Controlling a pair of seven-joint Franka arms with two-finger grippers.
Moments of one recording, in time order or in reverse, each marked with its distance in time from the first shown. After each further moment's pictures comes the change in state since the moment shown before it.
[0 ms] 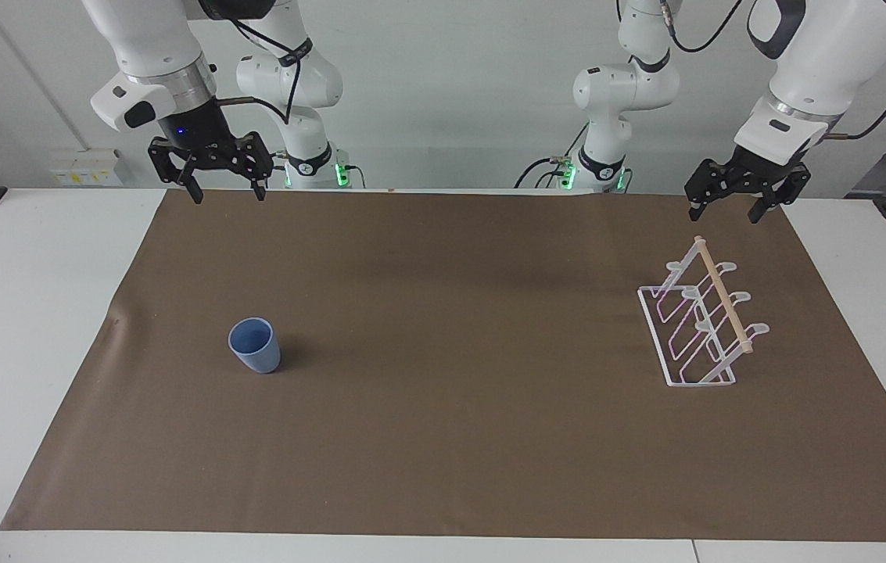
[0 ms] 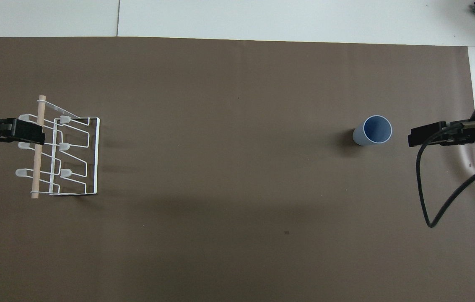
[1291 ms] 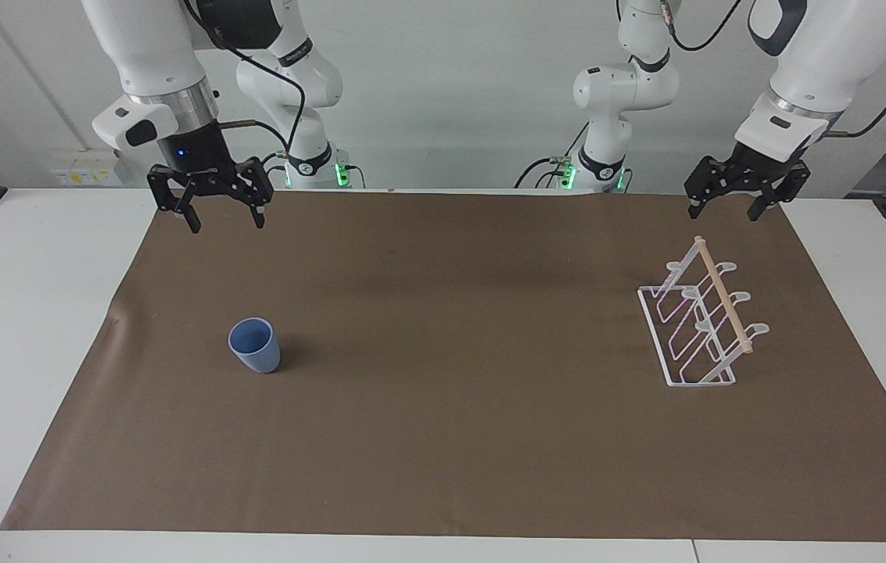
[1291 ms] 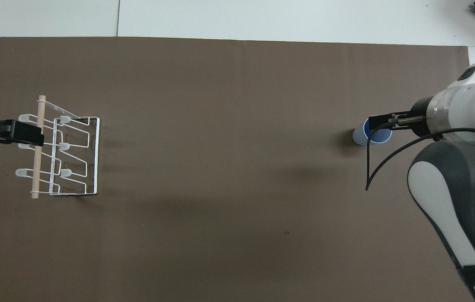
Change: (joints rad) left arm 0.001 -0.002 0.004 -0.006 -0.001 -0.005 0.003; right arm 0.003 0.075 0.007 -0.336 0.001 0.552 -0.043
